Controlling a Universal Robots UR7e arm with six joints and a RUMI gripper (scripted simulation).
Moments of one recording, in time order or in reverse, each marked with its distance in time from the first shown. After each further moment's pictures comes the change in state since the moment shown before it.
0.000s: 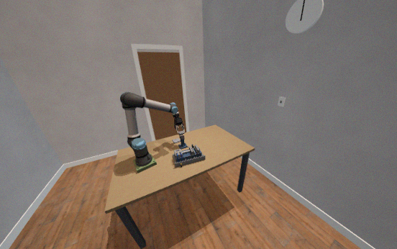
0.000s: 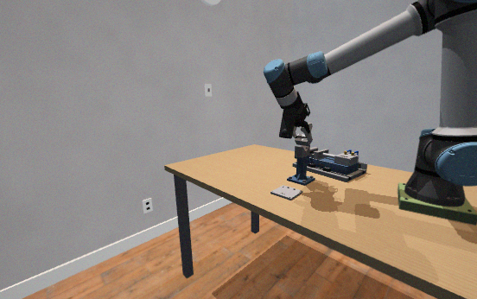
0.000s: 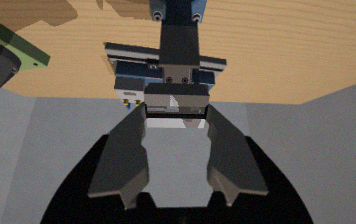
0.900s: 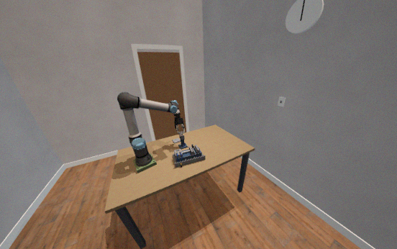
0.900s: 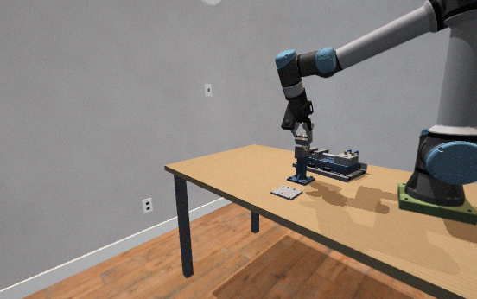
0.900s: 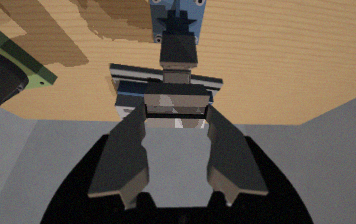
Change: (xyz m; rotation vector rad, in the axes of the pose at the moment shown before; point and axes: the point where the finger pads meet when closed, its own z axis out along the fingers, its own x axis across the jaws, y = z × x) arm 0.000 0.002 0.000 0.225 0.000 0.001
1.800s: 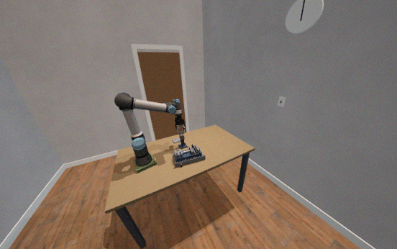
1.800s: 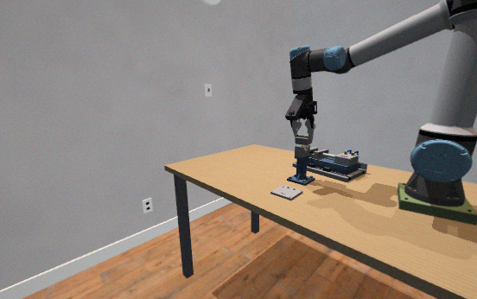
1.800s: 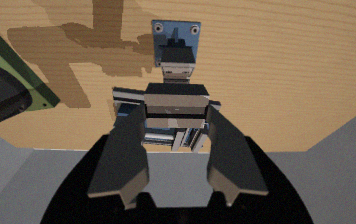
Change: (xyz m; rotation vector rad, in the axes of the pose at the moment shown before) arm 0.000 0.002 0.000 0.280 0.000 0.000
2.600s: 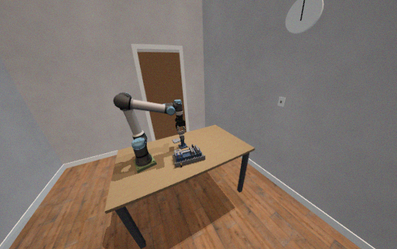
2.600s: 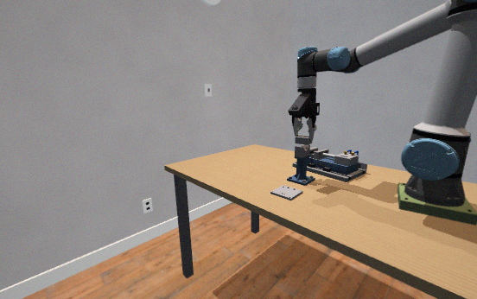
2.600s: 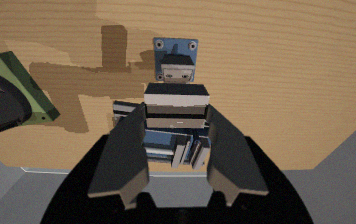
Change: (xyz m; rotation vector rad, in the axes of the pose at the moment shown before) arm 0.000 0.001 0.000 0.172 0.000 0.000
